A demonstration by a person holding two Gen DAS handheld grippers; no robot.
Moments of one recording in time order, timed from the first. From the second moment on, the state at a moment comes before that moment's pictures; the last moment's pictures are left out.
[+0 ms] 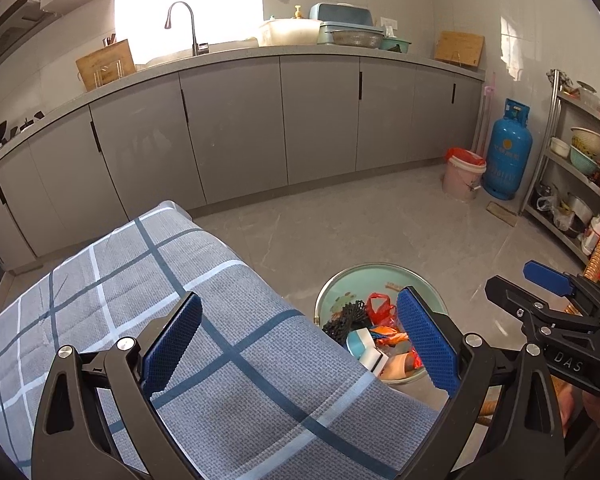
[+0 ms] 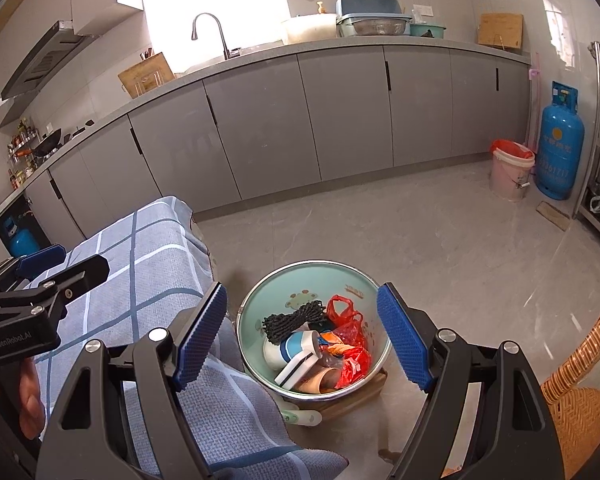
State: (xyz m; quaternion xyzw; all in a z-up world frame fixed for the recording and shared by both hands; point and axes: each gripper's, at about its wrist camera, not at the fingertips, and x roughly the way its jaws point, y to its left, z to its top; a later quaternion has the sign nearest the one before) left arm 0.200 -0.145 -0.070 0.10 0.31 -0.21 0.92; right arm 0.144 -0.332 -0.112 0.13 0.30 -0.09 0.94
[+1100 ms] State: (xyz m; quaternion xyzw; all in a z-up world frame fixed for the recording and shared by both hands) left arm 0.187 -0.145 -0.059 0.12 0.29 -0.21 0.93; right arm 0.134 -0.329 -0.103 0.13 0.29 -0.10 0.94
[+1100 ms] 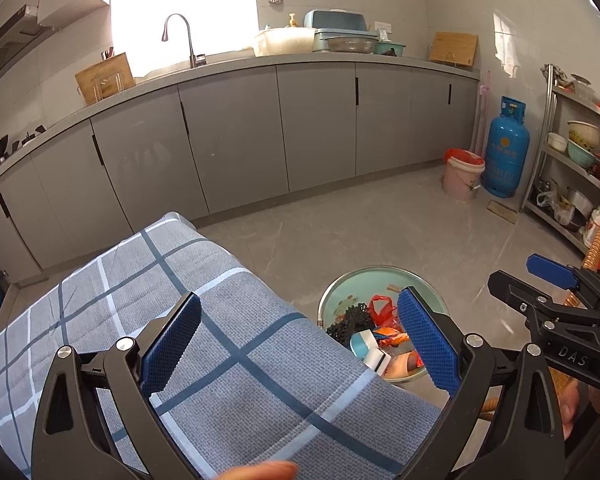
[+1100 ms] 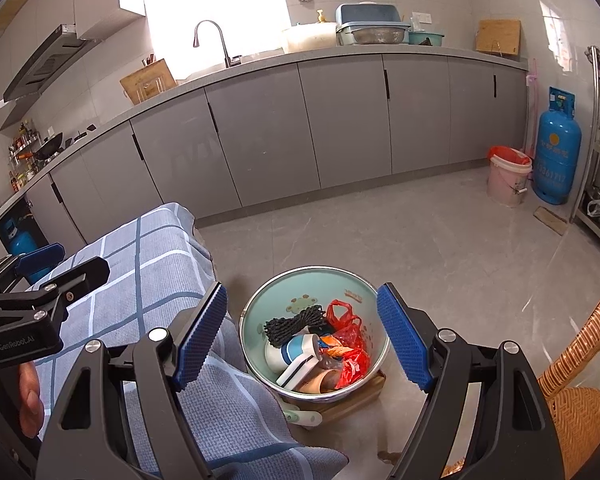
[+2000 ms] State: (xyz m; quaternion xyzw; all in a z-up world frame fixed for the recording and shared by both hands) left arm 0.176 -0.143 -0.053 0.13 0.28 -0.21 0.93; right arm 0.123 -0.329 -0.094 0.12 0.28 -0.10 0.95
